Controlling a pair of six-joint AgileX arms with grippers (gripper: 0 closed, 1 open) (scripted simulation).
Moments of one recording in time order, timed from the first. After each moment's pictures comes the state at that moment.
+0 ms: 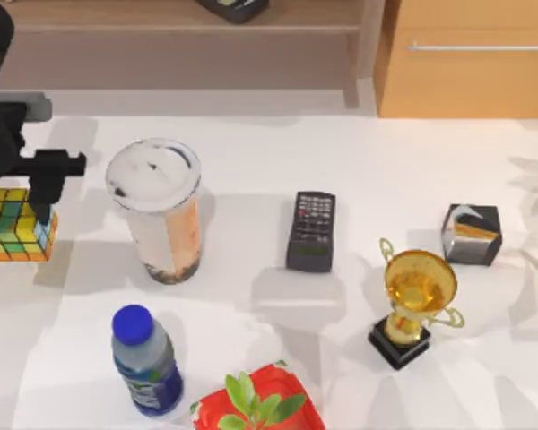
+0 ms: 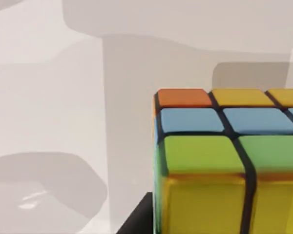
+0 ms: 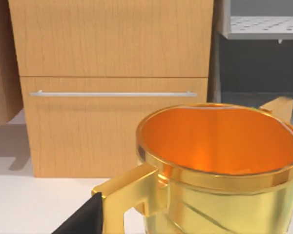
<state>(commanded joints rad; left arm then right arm) -0.05 1.92 1.43 -1.07 0.00 -0.02 0.00 0.00 0.00 0.00 0.00 0.00</state>
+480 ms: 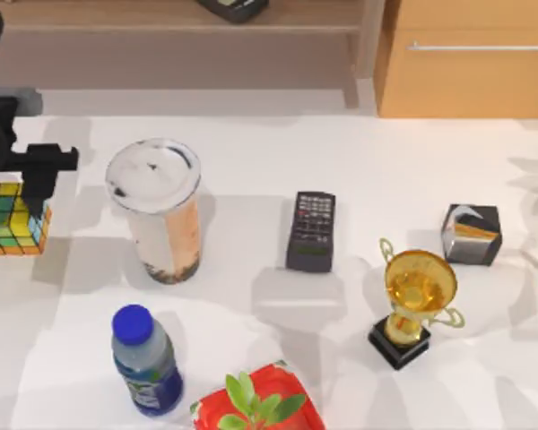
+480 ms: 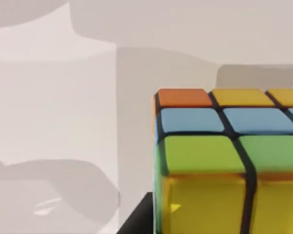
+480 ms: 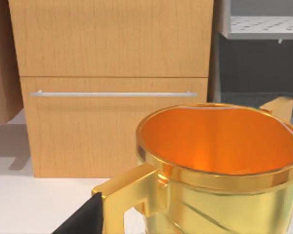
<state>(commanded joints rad) -0.02 1.91 1.43 -1.04 0.00 -0.02 0.00 0.00 0.00 0.00 0.00 0.00</state>
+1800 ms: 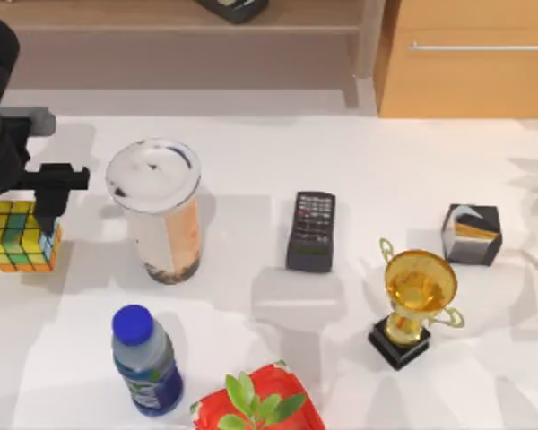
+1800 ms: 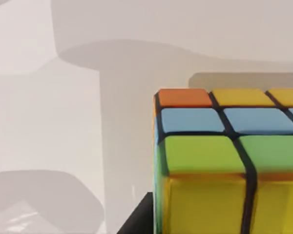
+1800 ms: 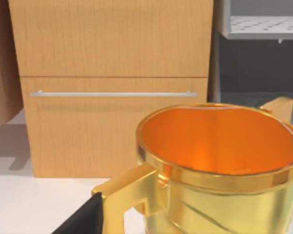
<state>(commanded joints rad) -0.05 1.95 1.38 -1.00 0.01 -0.02 0.00 0.00 0.00 0.00 0.00 0.00</state>
